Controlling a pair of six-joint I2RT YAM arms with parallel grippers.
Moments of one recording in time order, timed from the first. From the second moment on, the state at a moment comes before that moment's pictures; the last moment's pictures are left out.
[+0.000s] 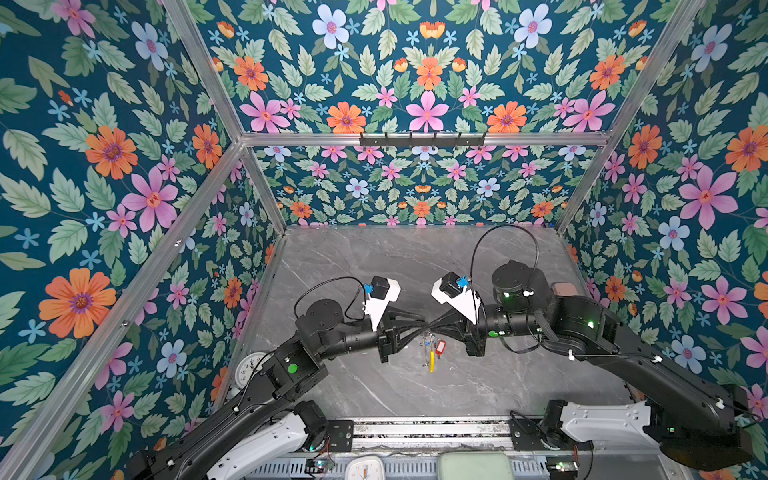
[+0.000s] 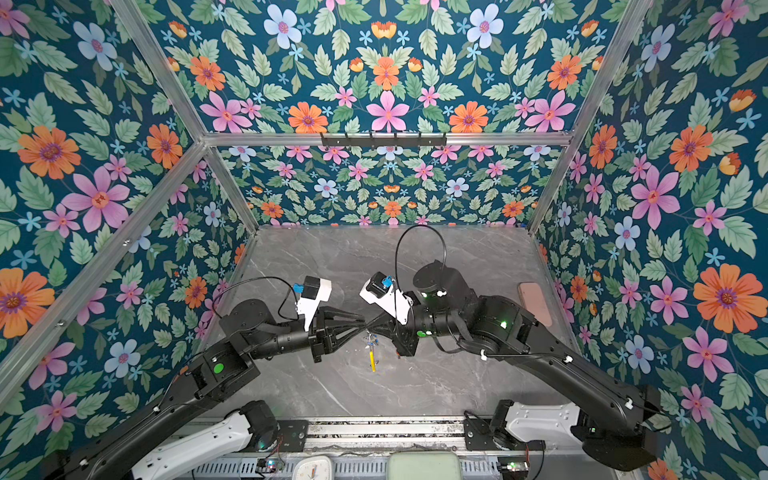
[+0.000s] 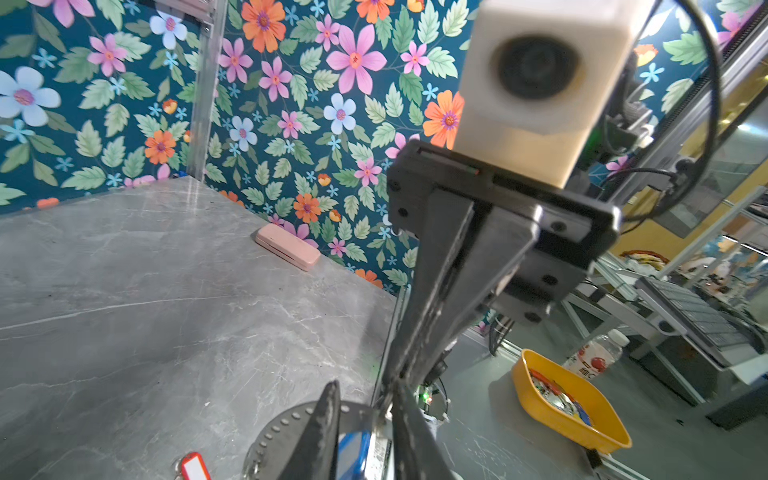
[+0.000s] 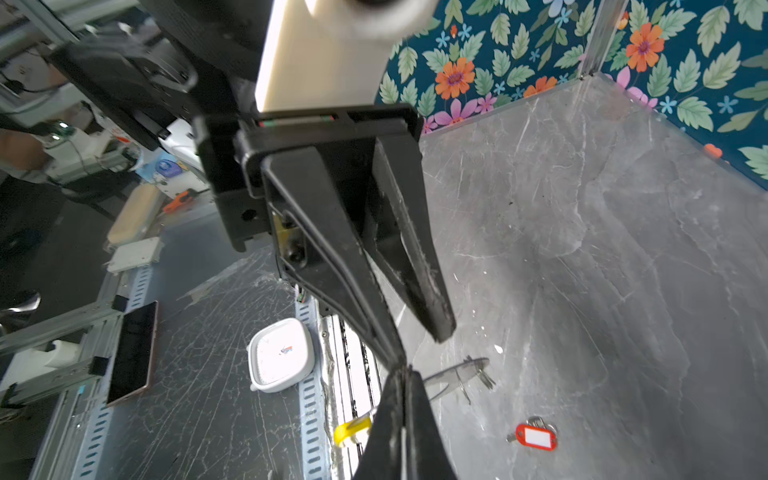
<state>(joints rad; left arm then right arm) -0.89 0.75 0.85 -0.11 0.47 -0.39 1.05 1.18 1.49 -0.85 -0.27 0.01</state>
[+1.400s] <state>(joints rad) -0.89 0.75 0.80 -0.09 0.52 -0.35 0.91 1.02 1.24 -0.62 -0.55 -0.03</state>
